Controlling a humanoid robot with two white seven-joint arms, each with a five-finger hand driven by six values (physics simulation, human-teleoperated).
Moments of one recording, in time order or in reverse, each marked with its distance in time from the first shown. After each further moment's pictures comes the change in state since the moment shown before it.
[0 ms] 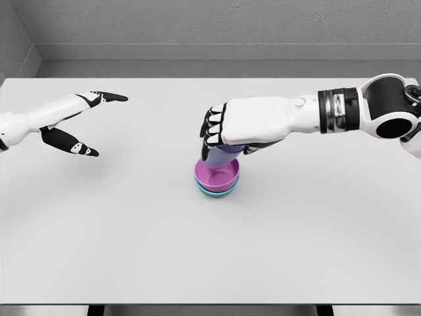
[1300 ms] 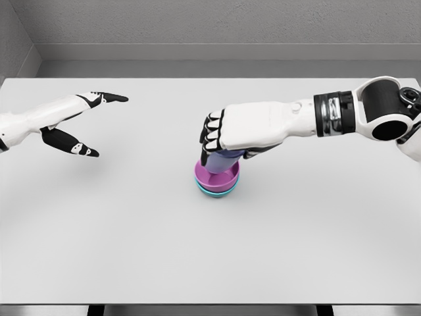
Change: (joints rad) left arm 0.002 0.000 0.000 -0.001 0.000 0.000 0.000; right arm 0.000 0.007 0.015 0.001 0.002 0.000 0.020
